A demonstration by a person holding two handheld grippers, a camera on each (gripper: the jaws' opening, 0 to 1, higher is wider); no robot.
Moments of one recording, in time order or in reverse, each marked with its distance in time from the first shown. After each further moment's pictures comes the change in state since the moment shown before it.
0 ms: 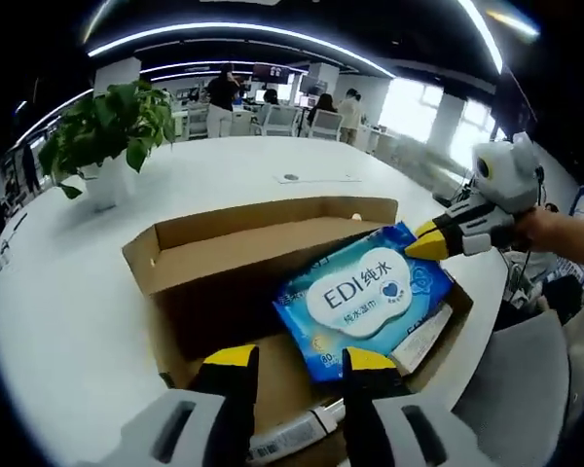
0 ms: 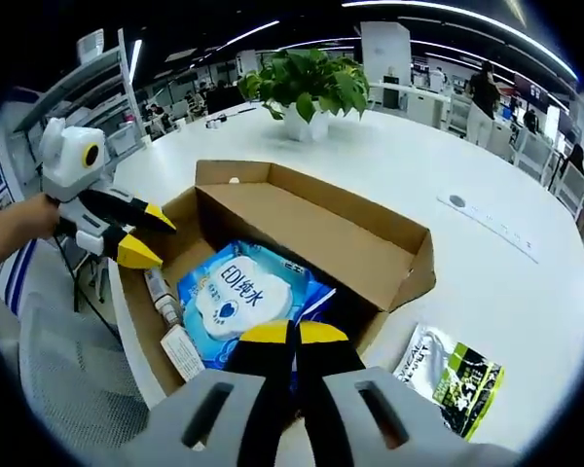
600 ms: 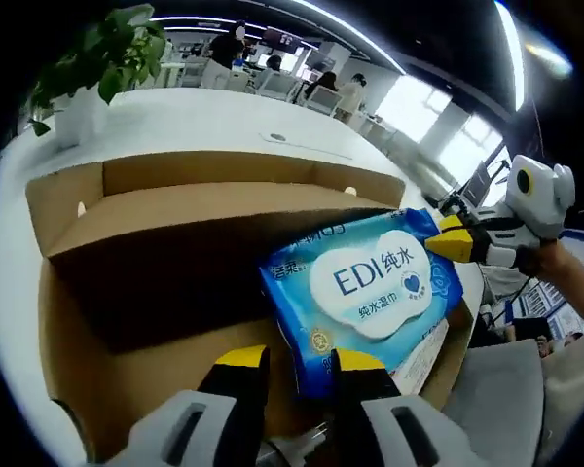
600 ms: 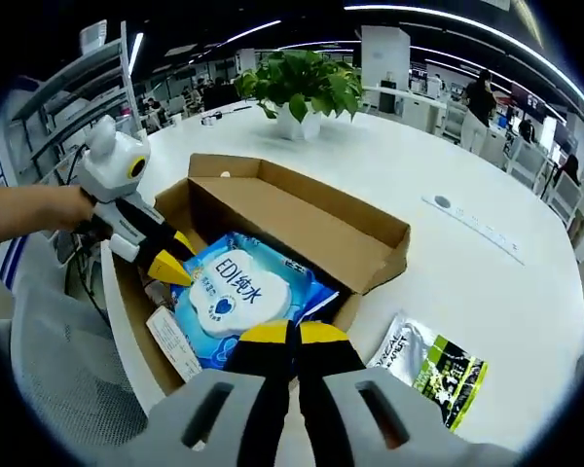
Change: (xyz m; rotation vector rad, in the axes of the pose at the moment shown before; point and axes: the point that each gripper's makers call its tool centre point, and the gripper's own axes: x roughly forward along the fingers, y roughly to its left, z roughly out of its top) left arm 0.050 -0.027 -0.011 -0.216 0.089 -0.196; right arm -0.016 -0.016 -0.012 -0.018 -0.002 -0.040
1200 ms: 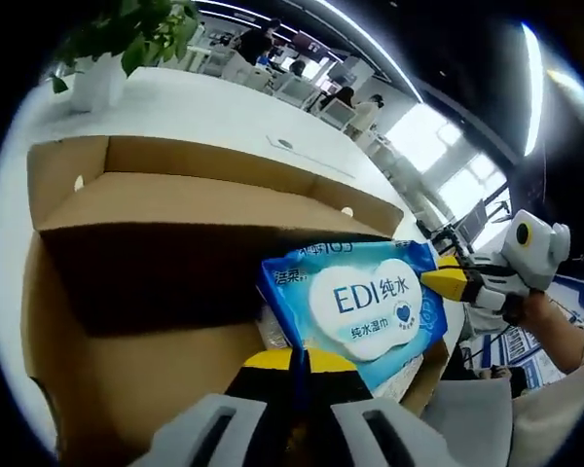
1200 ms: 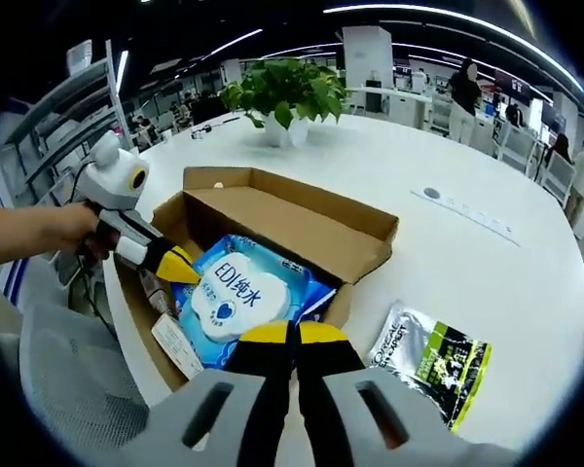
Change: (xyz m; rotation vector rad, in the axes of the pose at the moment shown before) left arm -0.008 -0.015 0.008 -0.099 -0.040 -0.015; right arm -0.011 0.001 0.000 0.081 -0.040 -0.007
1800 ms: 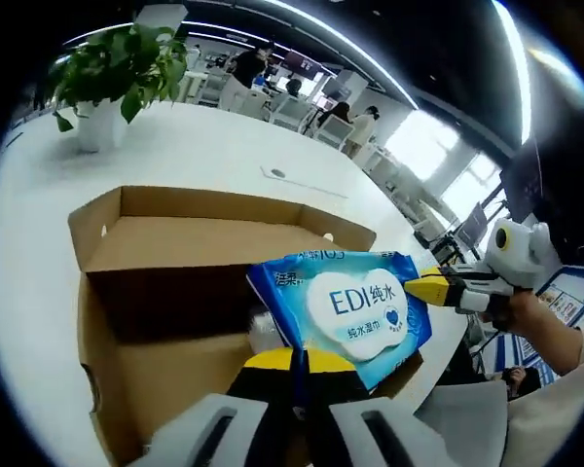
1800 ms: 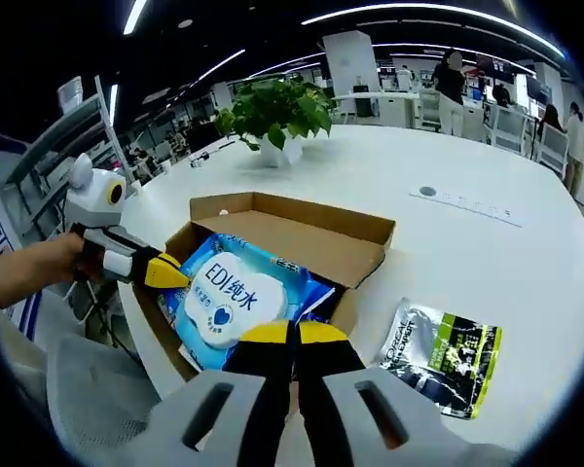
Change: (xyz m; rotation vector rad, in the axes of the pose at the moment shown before) left arm -0.041 -0.034 0.019 0.060 -0.086 0.046; right arm -0.019 0.003 0.015 0.152 -0.088 0.040
